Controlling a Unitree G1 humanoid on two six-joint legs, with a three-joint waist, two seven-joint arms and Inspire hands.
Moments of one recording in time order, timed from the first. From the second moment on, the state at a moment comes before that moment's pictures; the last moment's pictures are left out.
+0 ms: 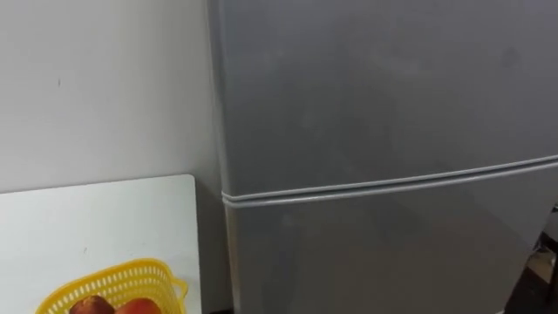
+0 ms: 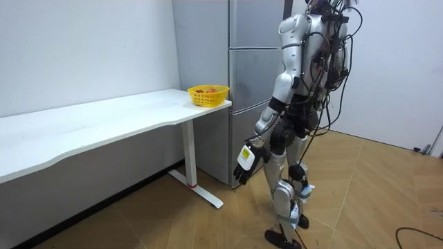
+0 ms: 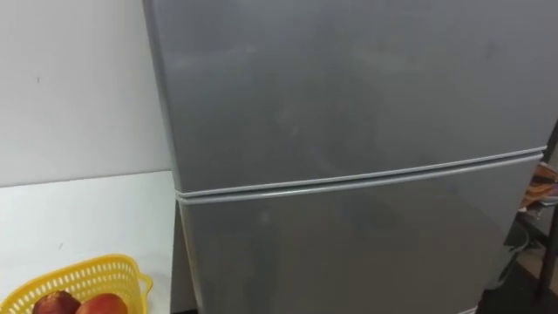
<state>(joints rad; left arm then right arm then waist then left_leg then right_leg) 0.32 0.23 0.13 1.01 0.23 0.03 -0.05 0.26 -0.26 -0.33 0.71 0.49 -0.05 -0.27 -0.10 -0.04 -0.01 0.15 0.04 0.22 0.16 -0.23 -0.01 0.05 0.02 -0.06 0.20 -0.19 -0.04</state>
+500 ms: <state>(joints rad) 0.32 0.20 0.11 1.08 0.24 0.09 -0.06 0.21 -0.21 -0.18 1.15 0.24 -0.03 -0.16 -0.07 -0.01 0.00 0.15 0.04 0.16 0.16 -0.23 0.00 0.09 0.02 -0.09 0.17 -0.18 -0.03</state>
